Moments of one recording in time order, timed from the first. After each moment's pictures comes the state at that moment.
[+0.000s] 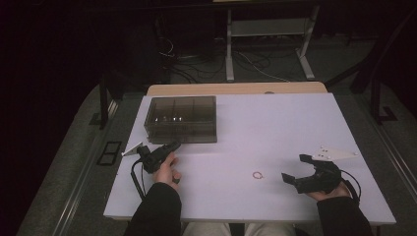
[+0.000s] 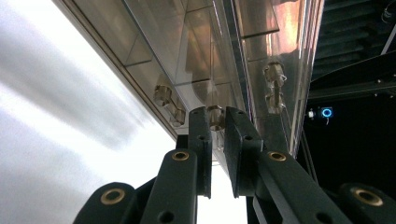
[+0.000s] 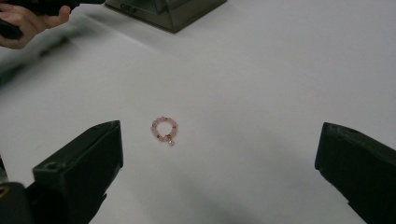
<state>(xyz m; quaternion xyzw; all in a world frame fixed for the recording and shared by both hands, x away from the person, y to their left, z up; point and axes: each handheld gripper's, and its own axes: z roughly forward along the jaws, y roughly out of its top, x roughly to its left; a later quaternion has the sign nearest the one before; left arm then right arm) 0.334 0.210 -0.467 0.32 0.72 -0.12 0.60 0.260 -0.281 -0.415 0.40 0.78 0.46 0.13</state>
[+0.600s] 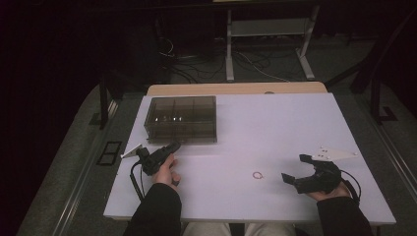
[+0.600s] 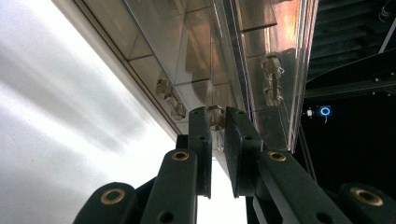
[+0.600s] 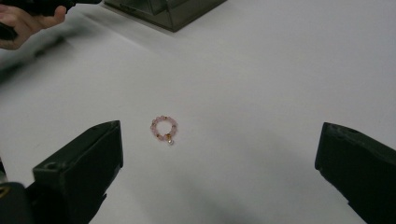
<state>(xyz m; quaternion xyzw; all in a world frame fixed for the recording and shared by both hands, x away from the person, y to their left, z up) 0.329 0.211 -0.468 0.32 0.72 -0.12 0.61 0.260 -0.280 -0.415 0.40 0.78 0.46 0.13</state>
